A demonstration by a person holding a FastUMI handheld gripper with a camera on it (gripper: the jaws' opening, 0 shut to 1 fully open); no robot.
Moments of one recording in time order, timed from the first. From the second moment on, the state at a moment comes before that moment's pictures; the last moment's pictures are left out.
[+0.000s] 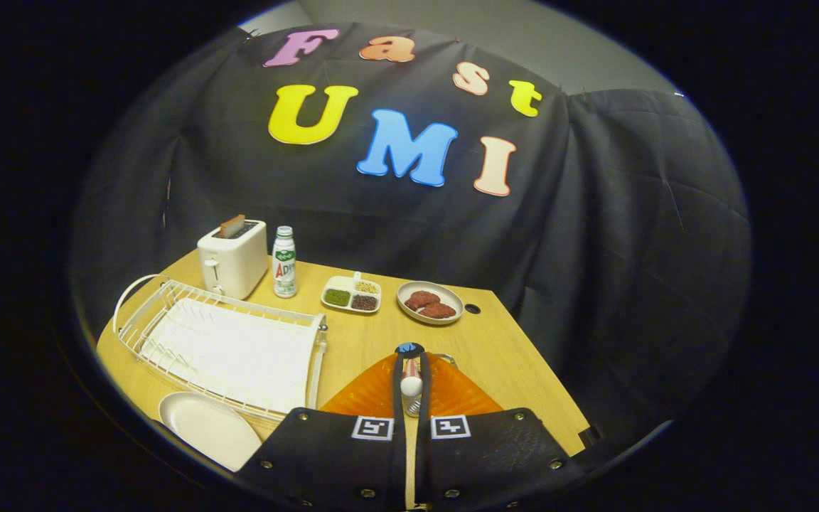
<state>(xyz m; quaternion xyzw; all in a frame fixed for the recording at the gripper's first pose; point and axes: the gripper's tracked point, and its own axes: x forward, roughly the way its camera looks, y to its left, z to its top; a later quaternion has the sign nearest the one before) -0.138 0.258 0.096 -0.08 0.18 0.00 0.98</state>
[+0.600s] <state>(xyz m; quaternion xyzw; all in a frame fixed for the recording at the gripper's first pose) -0.227 0.408 0.091 -0.10 0.16 0.19 0.96</state>
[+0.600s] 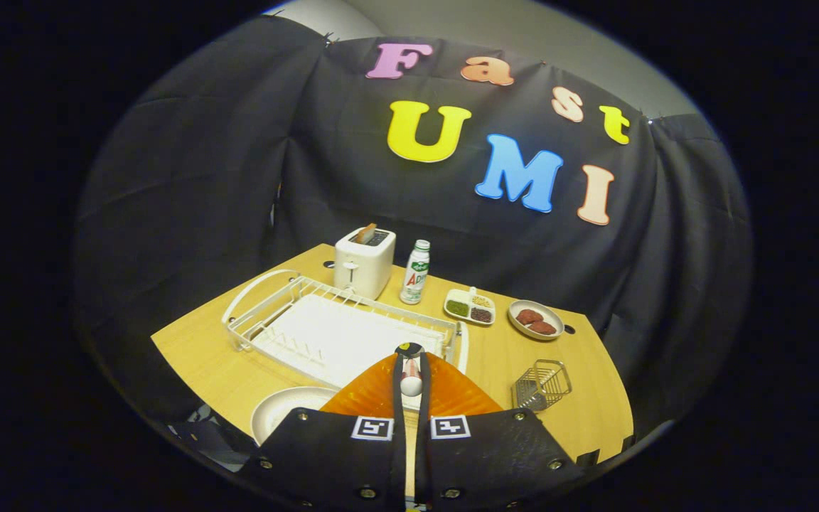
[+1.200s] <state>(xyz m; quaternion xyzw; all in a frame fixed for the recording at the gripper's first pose) -0.284 0.461 0.027 -0.10 0.22 0.29 0.93</state>
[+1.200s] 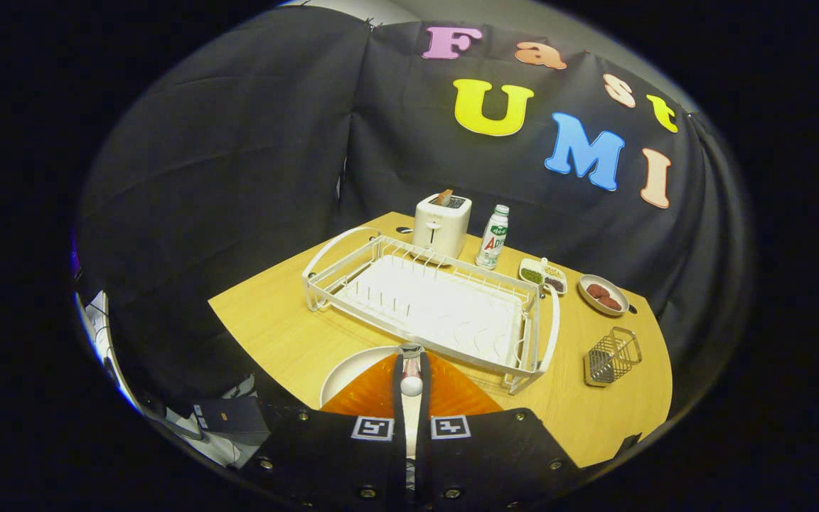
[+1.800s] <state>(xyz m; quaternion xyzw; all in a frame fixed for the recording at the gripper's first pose) -0.274 0.473 -0.011 -0.10 0.26 0.29 0.92</state>
